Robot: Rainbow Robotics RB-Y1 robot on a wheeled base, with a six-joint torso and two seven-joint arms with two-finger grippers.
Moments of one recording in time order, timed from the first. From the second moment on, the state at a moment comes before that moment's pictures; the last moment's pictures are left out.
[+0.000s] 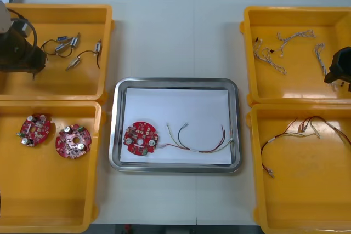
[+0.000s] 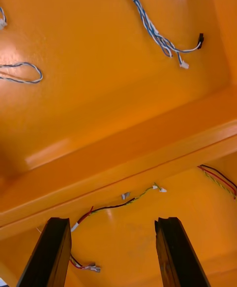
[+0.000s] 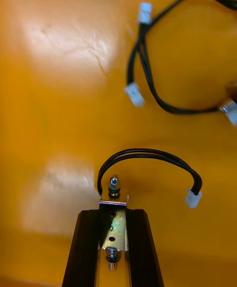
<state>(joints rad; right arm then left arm) -0.54 -0.83 -0.12 -1.80 -0.81 1.91 0.88 -0.83 0.69 0.02 -0.98 0.50 1.41 -1.55</state>
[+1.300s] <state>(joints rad) -0.66 -0.83 0.01 -1.35 -0.65 1.39 1.20 -0.79 0.69 -0.08 -1.73 0.69 1.91 -1.09</state>
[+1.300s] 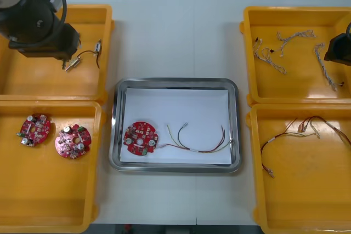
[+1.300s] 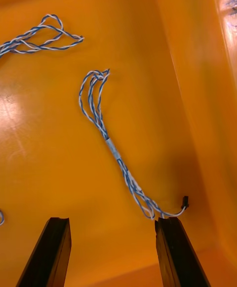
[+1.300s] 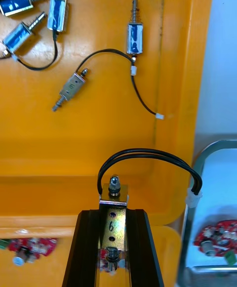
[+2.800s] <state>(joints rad) -0.96 -0.74 0.22 -0.70 -0.73 1.10 1.68 -0.75 0.52 -0.55 -1.76 0.55 1.67 -0.74</state>
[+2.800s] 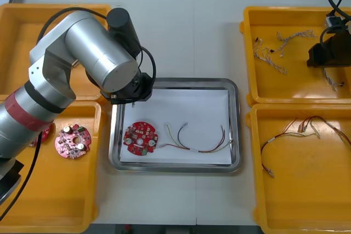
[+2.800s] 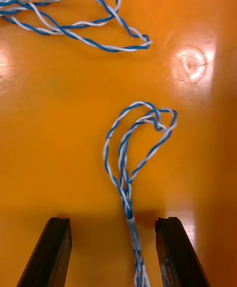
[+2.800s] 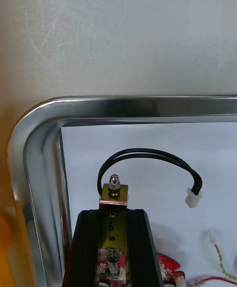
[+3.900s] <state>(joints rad) -0.98 -0.75 0.23 -0.65 -0.86 1.17 1.68 -0.69 0.52 -0.57 -1.70 0.50 1.58 -0.74</state>
